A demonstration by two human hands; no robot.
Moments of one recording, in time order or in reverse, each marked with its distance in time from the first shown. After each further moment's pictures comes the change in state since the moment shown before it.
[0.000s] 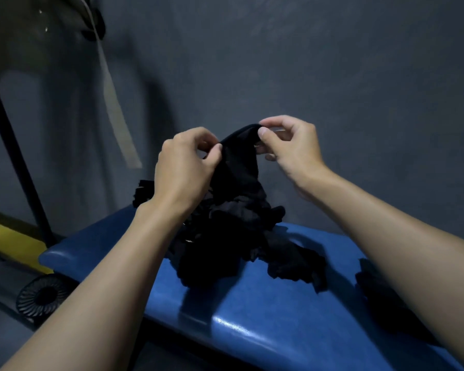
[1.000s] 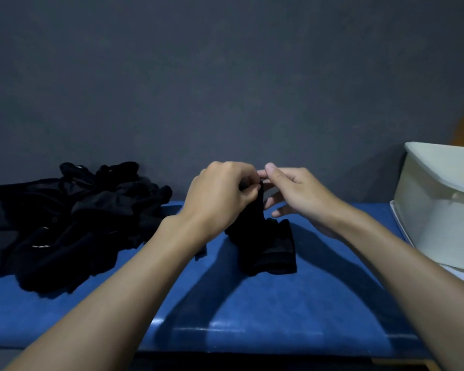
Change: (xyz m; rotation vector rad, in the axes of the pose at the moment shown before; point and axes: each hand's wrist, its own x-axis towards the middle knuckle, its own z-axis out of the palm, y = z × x) left_hand -0.102 0.144 0.148 -0.077 -0.607 0.333; right_hand -0.126 0.020 -0.214 -0.285 -0.053 0.441
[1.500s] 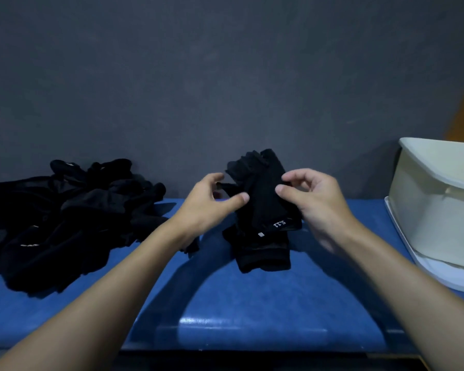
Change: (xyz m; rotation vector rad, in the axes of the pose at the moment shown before) left_hand -0.008 -0.037 0.034 -0.563 -0.152 -0.455; right_hand -0.018 0.030 -0.009 0.260 0.327 -0.017
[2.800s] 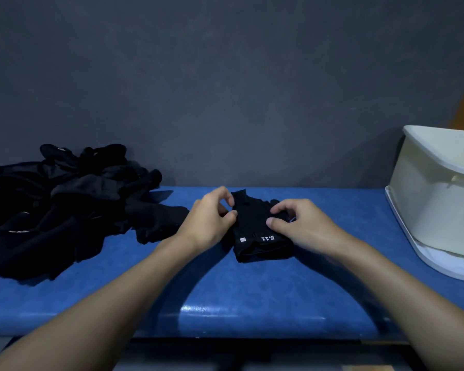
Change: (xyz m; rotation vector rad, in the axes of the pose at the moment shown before) left_hand -0.010 -0.040 0.025 0.278 -0.045 0.091; right_hand -0.014 0.039 -0.004 -0.683 -0.217 0.162
